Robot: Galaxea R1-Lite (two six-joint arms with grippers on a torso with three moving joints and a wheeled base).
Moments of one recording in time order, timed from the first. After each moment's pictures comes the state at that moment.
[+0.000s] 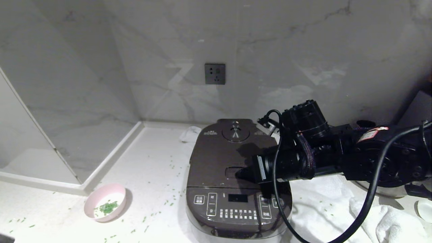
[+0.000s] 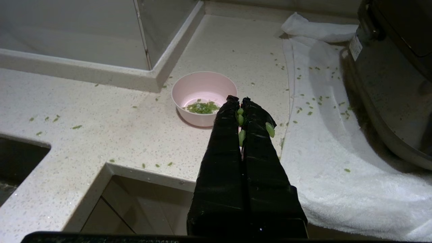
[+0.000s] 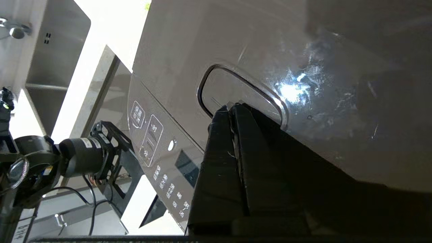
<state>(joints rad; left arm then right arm) 0.00 0.00 -0.04 0.09 0.01 -0.02 0.62 1.81 -1.06 -0.03 0.39 0.40</state>
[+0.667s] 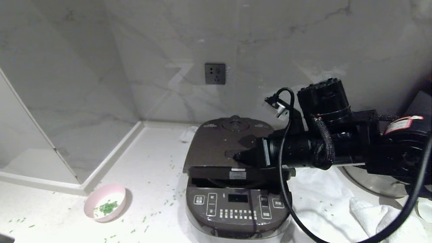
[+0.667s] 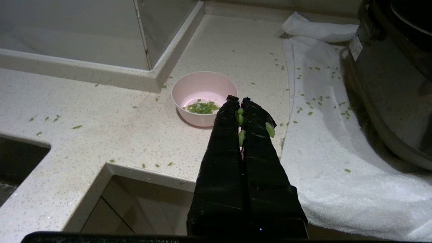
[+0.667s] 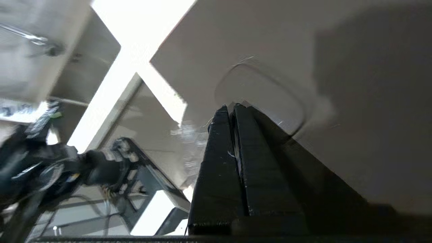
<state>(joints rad) 0.00 0.00 -0.04 0.09 0.01 -0.02 0.64 1.71 -1.10 -0.07 0.38 0.41</state>
